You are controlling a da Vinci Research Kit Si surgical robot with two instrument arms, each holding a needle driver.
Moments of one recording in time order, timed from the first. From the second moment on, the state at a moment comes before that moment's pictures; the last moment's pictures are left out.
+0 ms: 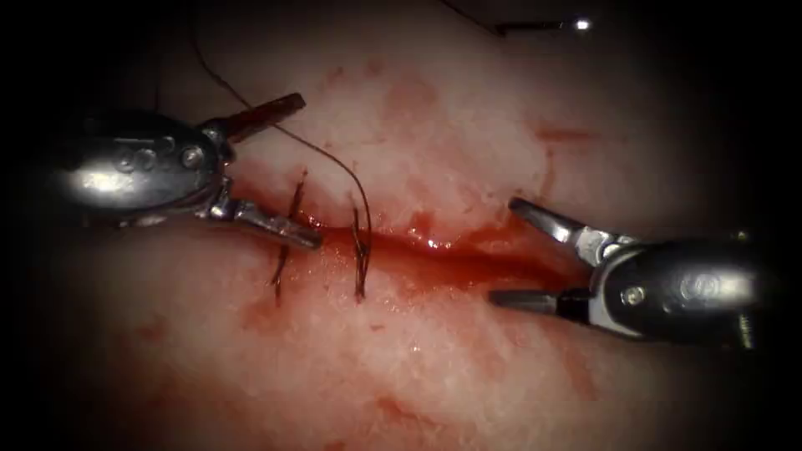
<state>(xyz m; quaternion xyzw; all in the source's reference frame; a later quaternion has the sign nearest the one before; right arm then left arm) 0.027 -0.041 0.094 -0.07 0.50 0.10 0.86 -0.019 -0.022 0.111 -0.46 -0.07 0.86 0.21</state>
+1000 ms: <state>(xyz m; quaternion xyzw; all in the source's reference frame) 0.027 -0.041 0.093 -0.07 0.50 0.09 0.86 -0.016 -0.019 0.122 -0.36 -0.15 0.92 0.09</state>
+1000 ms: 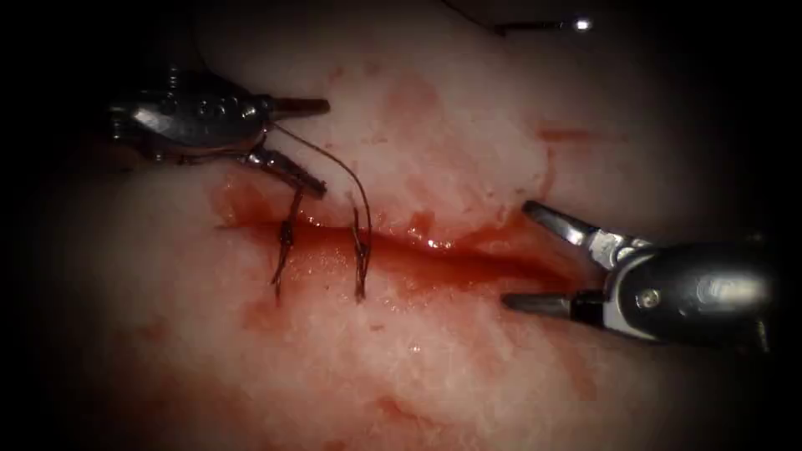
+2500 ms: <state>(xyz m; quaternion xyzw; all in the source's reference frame) 0.026 -0.041 0.093 -0.07 0.50 0.10 0.86 -0.014 -0.033 0.104 -0.43 -0.09 0.90 -0.03</state>
